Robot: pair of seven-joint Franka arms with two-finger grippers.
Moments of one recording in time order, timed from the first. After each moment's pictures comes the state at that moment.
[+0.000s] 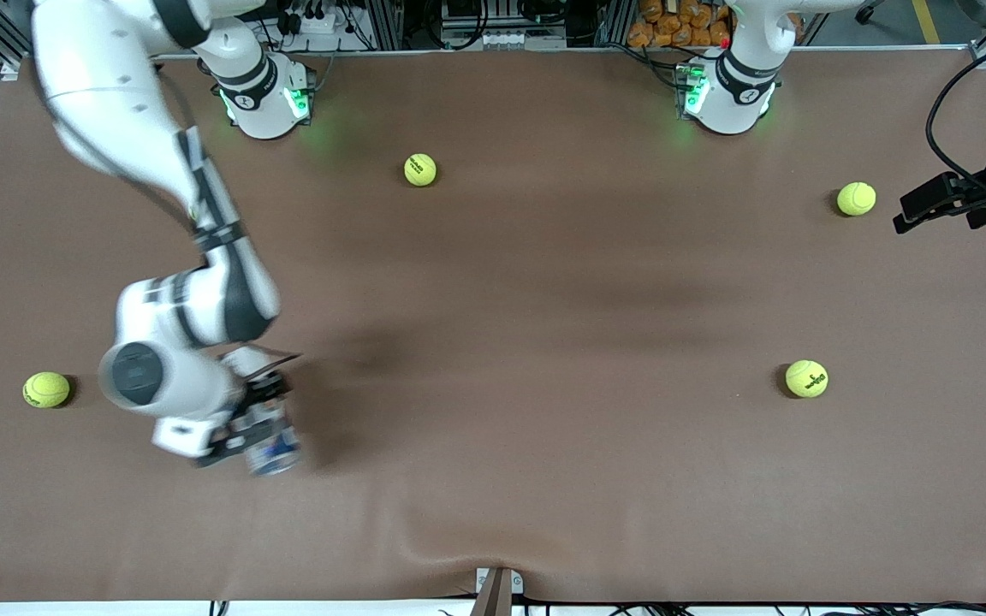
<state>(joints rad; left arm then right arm) -0.04 -0.03 0.06 -1.63 -0.04 1.57 -0.06 0.29 0.70 -0.04 -1.40 0.00 1.99 -0.28</state>
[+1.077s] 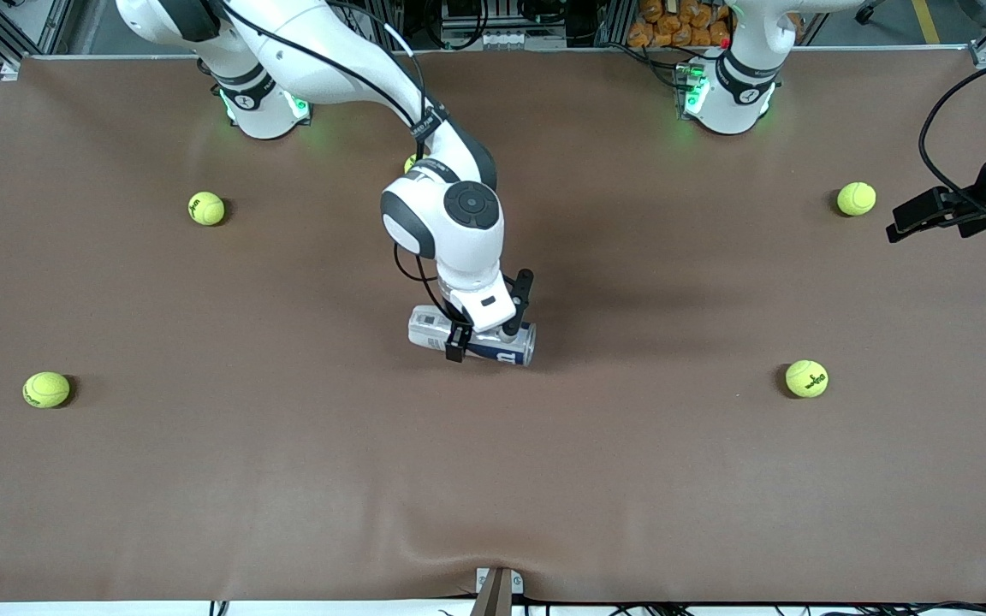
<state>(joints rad) -0.03 0.01 0.06 -1.63 -0.04 1.57 -0.06 0.76 0.74 -0.04 -1.42 -0.25 2.26 -0.50</state>
